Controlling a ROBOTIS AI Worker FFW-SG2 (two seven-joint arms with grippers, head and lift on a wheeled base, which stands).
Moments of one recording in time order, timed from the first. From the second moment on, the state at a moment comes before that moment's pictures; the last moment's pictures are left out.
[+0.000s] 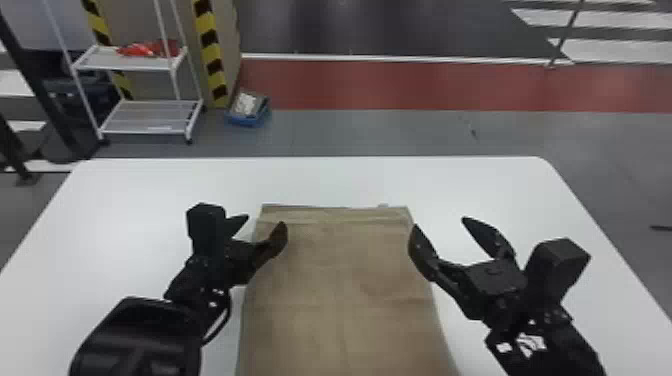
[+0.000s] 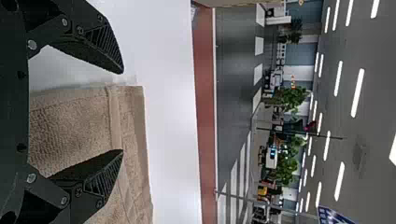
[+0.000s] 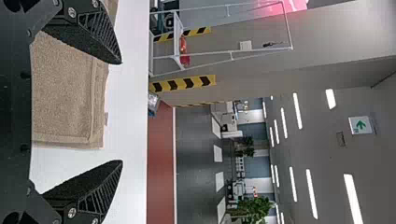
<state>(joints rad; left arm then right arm) -0.07 0.11 -0.17 -1.39 0.15 0.18 -0.14 0.36 -0.09 0.02 -1.99 -0.15 0.17 0.22</state>
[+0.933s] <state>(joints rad) -0.05 0.11 -0.17 -1.37 0.09 0.16 -0.13 0.37 -0.10 0.04 -2.00 -0.17 0.15 0.22</state>
